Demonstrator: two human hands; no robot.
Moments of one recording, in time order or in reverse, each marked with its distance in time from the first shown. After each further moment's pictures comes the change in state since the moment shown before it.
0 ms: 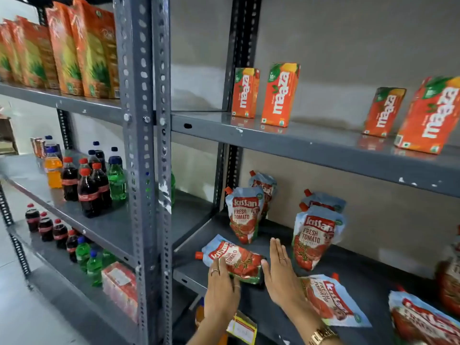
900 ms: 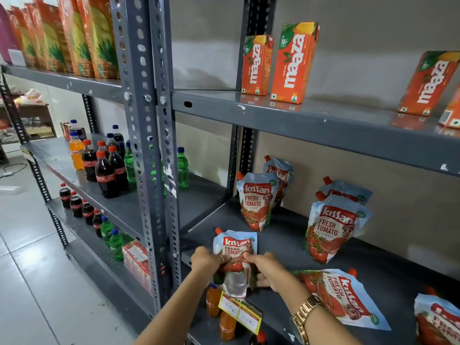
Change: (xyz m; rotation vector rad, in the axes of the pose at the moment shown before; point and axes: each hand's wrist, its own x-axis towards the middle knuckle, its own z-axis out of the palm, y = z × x) left_hand 0.054 -0.015 -0.033 -0.327 0.040 -0.607; right_hand 0.032 -0.031 0.020 0.917 -0.428 0.594
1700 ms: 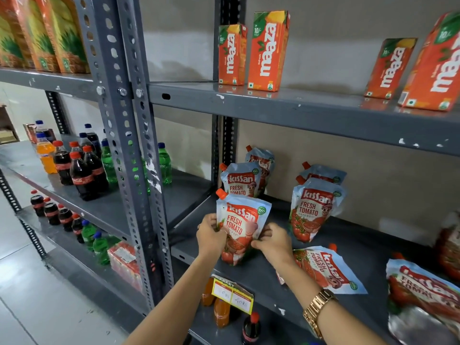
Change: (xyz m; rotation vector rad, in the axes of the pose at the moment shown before) left_hand -0.022 0.024 0.020 -0.237 0.043 0.393; right_hand -0.022 0.005 -0.029 -0.182 0.367 -0.458
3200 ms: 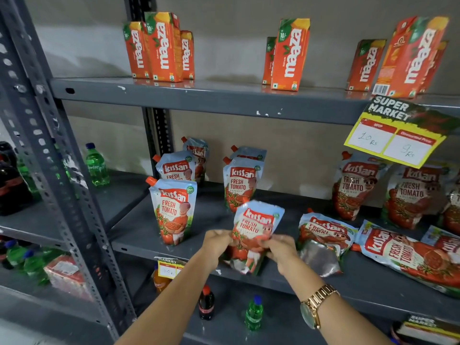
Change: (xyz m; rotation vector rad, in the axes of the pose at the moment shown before) left_hand -0.112 0.004 0.096 0.044 -0.491 -0.324; right_hand -0.072 0.082 -0.125 0.535 0.245 0.440
